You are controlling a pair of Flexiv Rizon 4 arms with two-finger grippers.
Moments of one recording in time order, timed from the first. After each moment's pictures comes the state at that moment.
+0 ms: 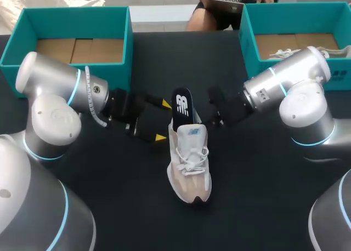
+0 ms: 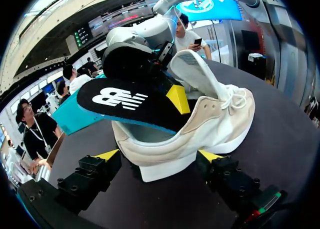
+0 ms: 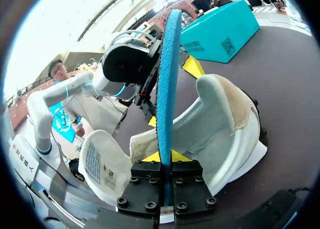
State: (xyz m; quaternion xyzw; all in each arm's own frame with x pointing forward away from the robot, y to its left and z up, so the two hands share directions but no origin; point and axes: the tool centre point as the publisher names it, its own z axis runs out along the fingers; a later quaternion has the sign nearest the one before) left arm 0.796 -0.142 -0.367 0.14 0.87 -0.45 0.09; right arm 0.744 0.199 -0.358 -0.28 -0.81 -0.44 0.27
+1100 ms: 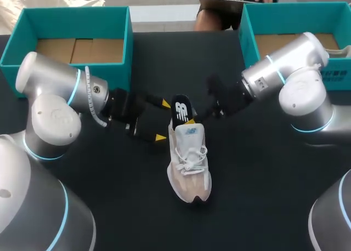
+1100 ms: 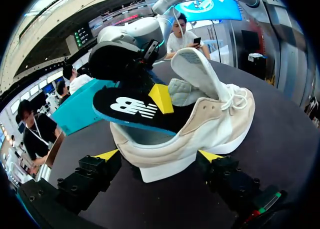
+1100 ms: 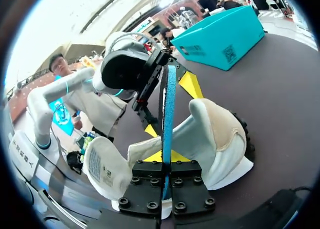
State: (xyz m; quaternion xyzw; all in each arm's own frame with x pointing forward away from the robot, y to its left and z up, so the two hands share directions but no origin) left arm 0.796 -0.142 -0.367 0.14 0.87 -0.45 0.09; right arm 0.763 0.197 -0.349 -0.25 -0.83 -0.43 0.26
